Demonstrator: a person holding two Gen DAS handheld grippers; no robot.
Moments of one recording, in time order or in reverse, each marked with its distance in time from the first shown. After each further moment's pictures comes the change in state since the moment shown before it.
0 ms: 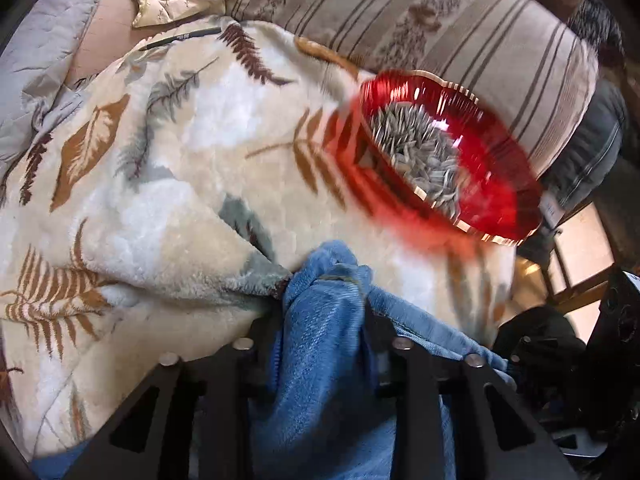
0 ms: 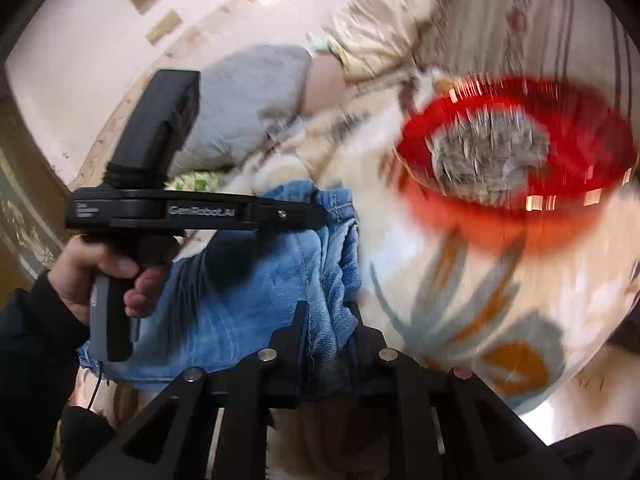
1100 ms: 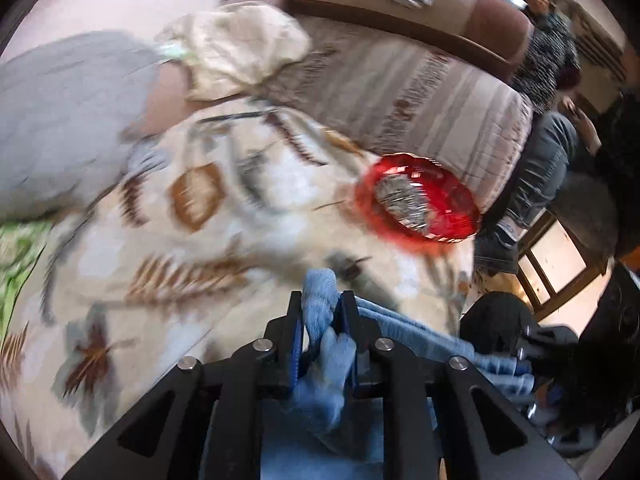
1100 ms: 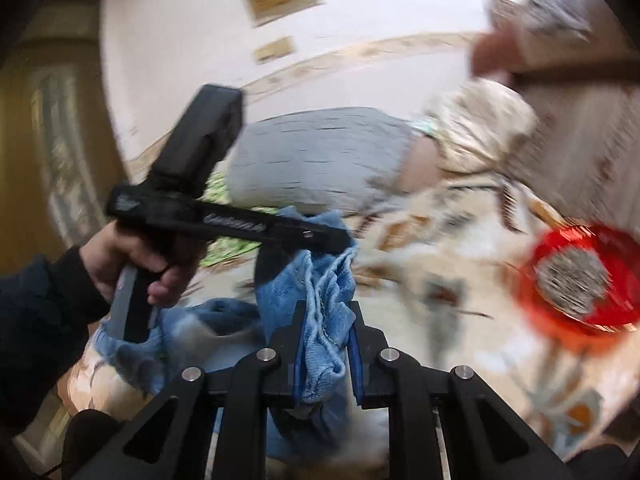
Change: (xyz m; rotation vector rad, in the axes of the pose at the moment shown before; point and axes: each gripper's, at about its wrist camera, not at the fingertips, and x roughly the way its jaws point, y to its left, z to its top) left arm -0.163 0.075 -0.073 0.022 -0.238 -0.023; right arm -0.024 0.175 -0.005 -0.334 -0.279 0.080
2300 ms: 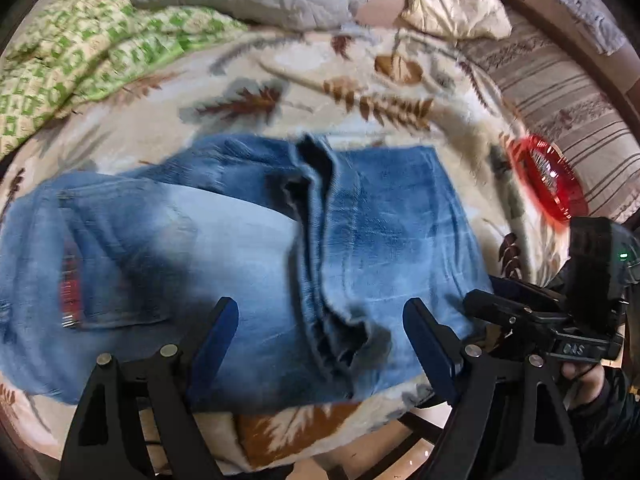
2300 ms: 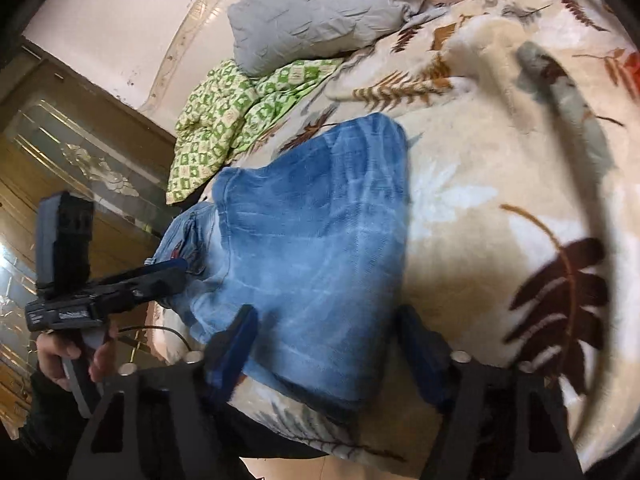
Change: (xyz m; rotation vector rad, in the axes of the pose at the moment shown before) left arm -0.035 0.023 -0.151 -0.550 0.186 0.349; right arm 0.113 -0.037 -0.064 0.295 0.541 0.353
